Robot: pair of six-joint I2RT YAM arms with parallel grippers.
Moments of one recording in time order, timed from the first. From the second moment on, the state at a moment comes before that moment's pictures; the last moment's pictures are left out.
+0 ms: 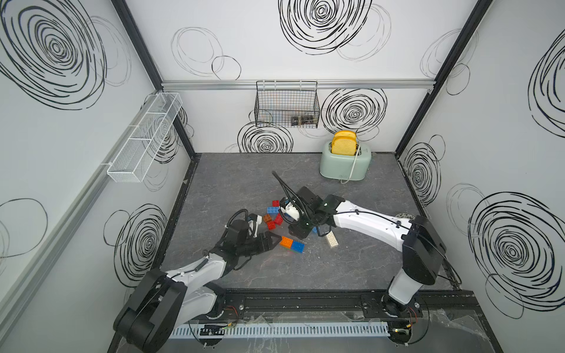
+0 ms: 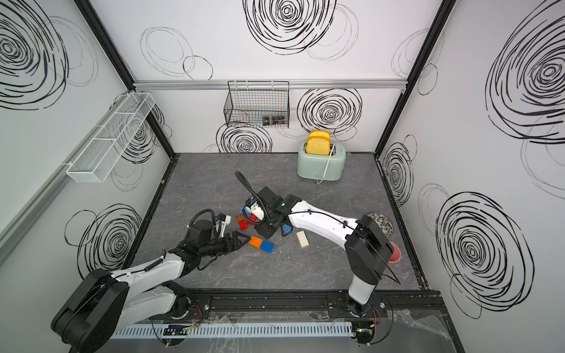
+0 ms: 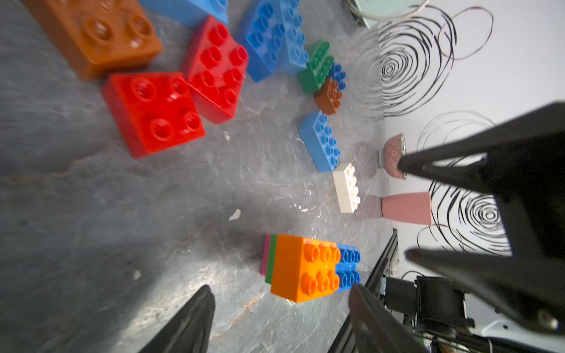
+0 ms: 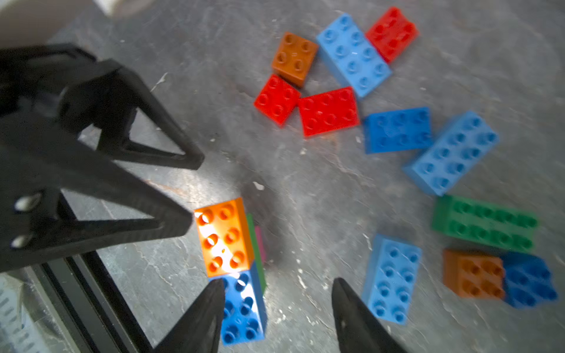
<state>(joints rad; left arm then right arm) -0.42 1.17 0.24 0.29 0.56 -0.83 0.88 1.67 1.28 -0.71 -0.10 0.00</state>
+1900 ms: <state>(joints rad) -0.49 1.29 0.27 0.40 0.58 -0.86 0.75 1.91 1.25 -0.62 0.01 -0.03</state>
